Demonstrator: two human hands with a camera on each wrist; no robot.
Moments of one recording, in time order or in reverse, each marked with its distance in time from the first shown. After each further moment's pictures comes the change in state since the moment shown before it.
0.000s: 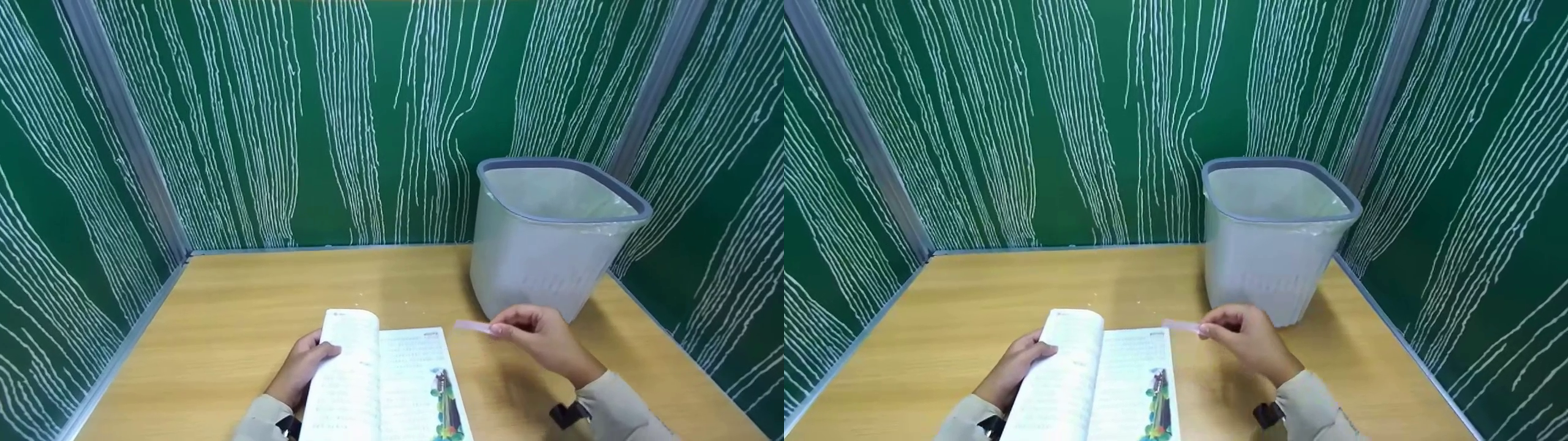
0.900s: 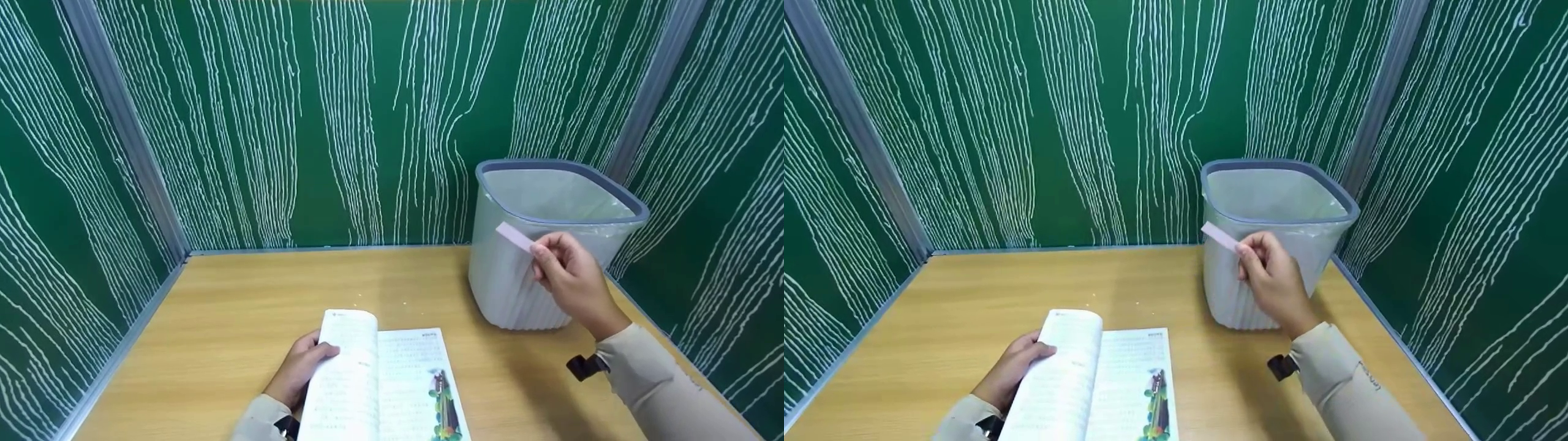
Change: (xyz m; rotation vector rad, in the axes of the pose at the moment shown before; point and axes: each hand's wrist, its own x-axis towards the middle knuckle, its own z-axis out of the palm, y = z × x) left_hand 0.000 -0.001 0.000 0.008 0.001 0.000; right_hand 0.036 -0.063 -0.058 -0.053 0.257 -0.032
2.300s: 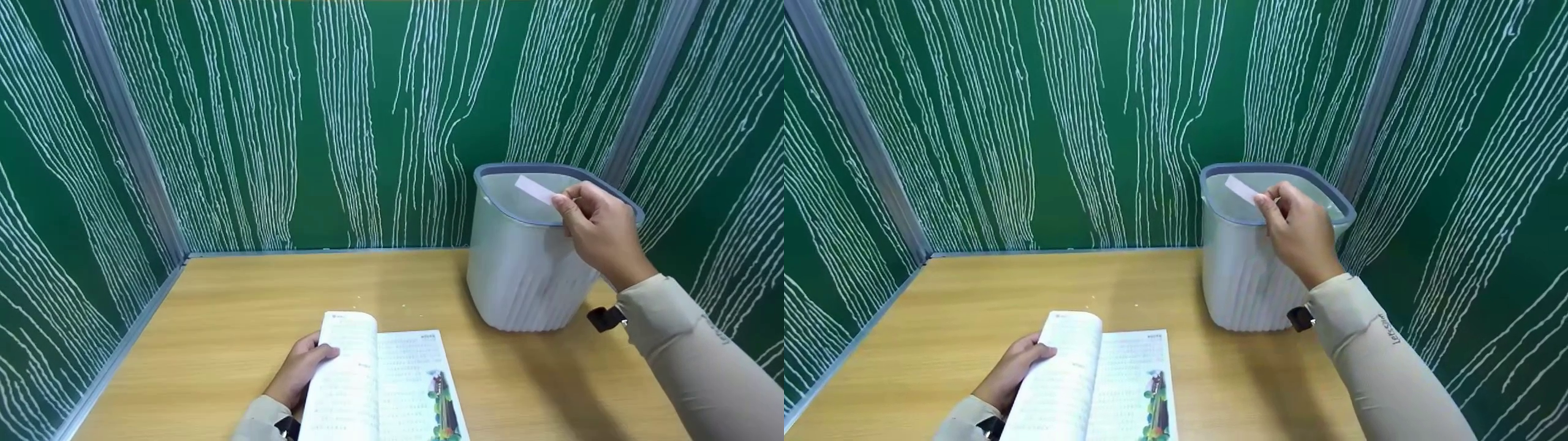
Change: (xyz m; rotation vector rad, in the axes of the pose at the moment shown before) left_hand -0.002 0.002 0.003 -0.020 -0.016 0.029; right_hand 0.047 -0.048 -0.046 -0.406 0.185 -0.046
